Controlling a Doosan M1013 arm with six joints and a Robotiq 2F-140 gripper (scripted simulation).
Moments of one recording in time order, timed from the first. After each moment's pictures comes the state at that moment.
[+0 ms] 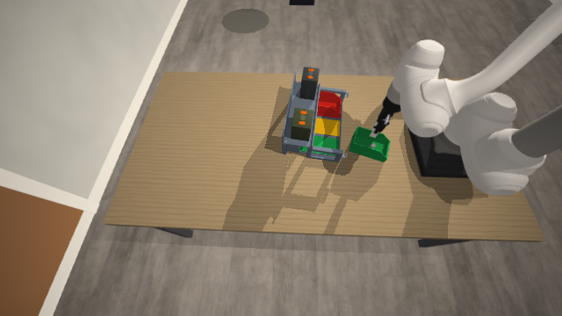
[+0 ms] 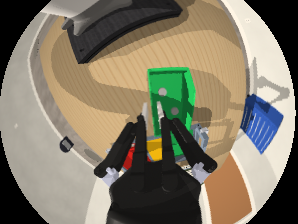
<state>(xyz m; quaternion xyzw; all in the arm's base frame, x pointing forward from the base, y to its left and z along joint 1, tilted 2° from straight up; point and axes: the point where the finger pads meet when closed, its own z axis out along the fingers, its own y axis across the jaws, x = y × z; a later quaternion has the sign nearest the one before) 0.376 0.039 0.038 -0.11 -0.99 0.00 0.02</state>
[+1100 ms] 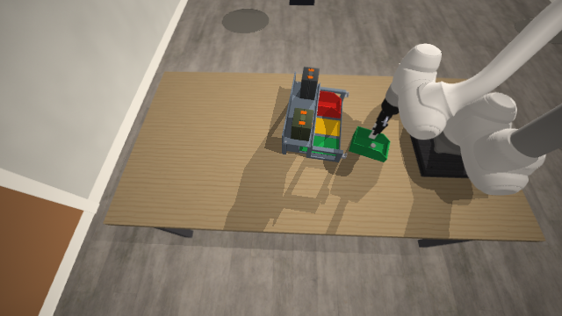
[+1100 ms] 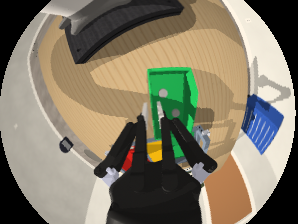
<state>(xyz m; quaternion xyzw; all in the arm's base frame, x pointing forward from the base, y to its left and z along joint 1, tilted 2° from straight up) 0.375 0.039 0.025 -0.11 -0.99 0.00 0.02</state>
